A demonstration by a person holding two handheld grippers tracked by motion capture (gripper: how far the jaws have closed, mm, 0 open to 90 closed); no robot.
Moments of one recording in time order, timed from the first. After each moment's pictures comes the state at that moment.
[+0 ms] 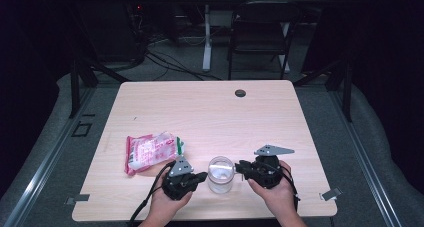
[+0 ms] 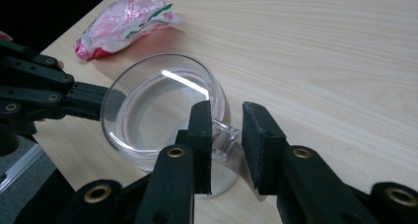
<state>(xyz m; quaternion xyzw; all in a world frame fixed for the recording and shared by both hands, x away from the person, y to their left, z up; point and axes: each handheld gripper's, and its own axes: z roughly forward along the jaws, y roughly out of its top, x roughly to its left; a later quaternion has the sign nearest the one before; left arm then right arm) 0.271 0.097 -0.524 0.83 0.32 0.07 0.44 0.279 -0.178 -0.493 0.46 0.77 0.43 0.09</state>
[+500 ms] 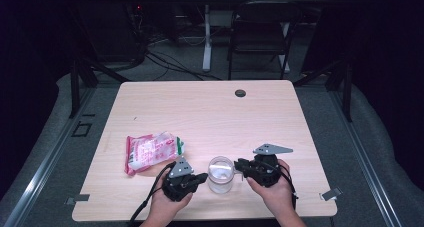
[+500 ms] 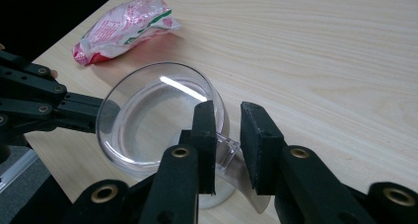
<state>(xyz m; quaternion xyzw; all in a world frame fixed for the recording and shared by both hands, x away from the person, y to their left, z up) 0.268 0.096 -0.524 0.83 0.32 0.07 0.44 0.283 -0.175 -0.494 0.46 0.77 0.44 0.09</state>
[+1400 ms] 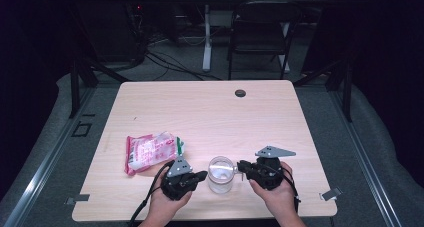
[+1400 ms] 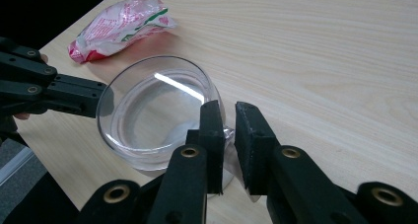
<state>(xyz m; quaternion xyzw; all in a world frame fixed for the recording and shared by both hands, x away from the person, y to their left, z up) 0.268 0.097 -0.517 0.83 0.32 0.08 0.45 0.275 -0.179 -0.493 0.46 0.76 0.44 0.11</state>
